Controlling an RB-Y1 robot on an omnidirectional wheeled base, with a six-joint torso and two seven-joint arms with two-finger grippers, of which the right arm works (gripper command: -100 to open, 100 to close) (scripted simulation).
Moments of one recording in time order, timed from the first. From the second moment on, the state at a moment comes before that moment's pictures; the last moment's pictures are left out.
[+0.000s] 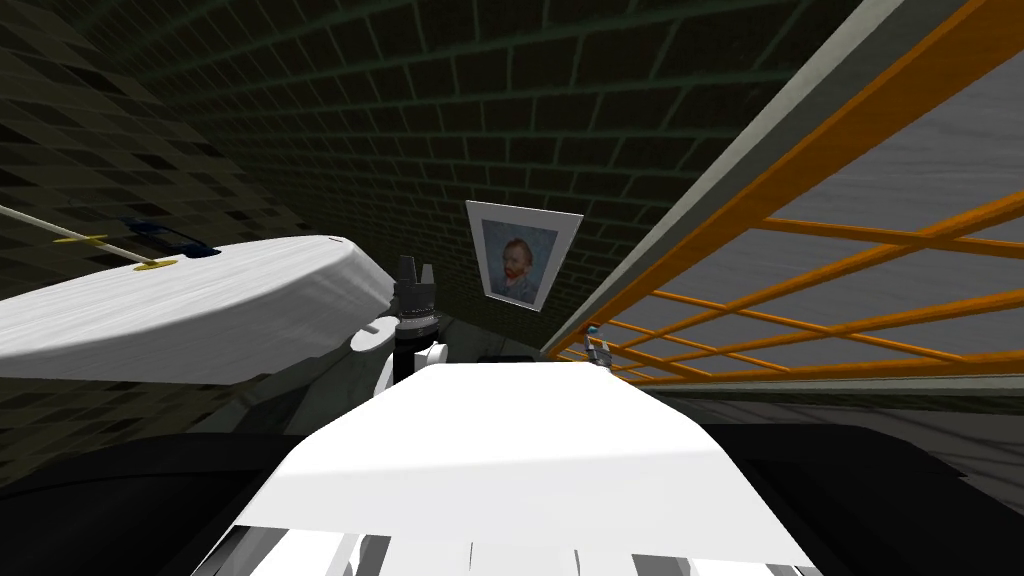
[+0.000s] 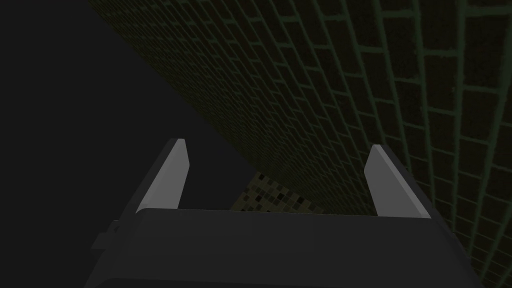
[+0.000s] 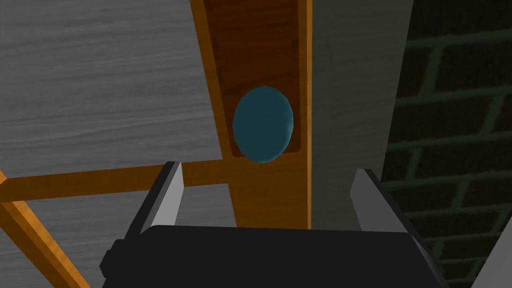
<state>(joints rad) 0.25 -0.23 -0.44 -0.72 0.18 -1.02 1.00</state>
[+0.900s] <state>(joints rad) 0.23 -0.23 -0.45 -0.72 0.17 -1.01 1.01</state>
